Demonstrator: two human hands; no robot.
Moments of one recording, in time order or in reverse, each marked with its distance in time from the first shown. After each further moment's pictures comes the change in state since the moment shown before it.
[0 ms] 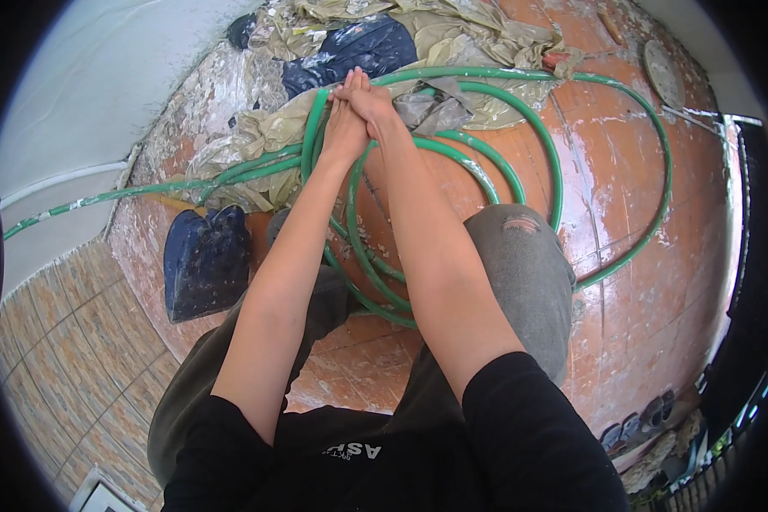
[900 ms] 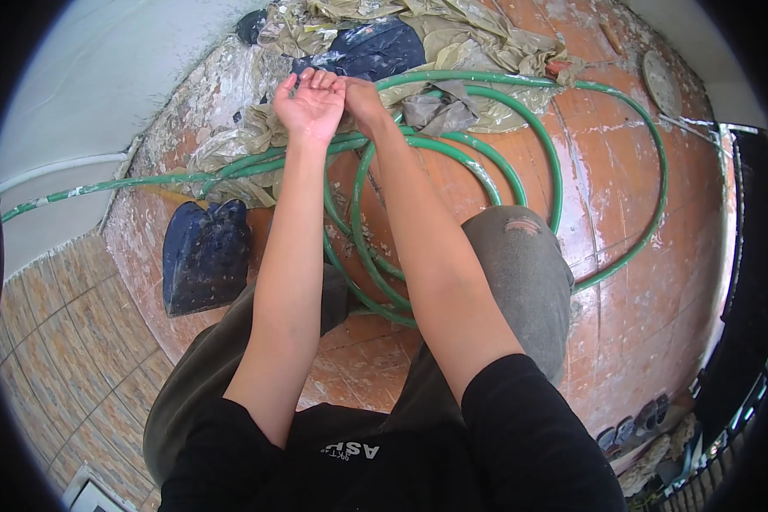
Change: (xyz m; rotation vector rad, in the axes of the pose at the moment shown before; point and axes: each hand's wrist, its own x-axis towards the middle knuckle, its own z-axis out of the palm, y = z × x) left_hand 0.022 -0.020 -0.066 -2.632 0.423 -0.667; right_hand 0.002 0.007 0.021 0.009 -0.219 -0.217
